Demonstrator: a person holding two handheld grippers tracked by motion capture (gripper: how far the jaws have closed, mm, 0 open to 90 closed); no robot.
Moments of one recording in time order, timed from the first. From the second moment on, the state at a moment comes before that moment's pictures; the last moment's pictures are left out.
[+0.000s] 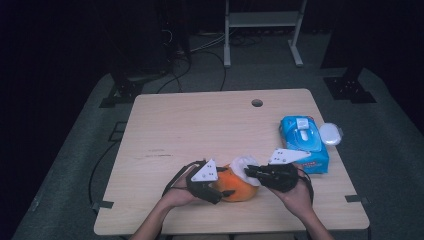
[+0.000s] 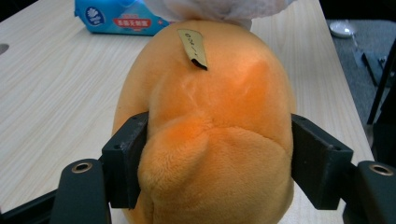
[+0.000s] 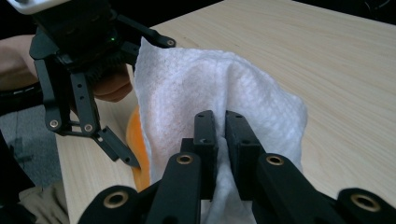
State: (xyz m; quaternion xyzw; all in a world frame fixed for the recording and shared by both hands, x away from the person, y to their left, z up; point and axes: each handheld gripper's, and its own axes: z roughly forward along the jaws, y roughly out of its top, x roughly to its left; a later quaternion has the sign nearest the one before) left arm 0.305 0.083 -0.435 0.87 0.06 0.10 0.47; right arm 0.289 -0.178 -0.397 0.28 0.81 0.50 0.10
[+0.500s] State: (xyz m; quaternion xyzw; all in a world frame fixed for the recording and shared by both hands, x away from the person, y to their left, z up) left arm 0.304 0.077 -0.433 0.87 0.07 0.09 0.49; right arm 0.285 -0.174 -0.393 0.27 0.82 0.50 0.11
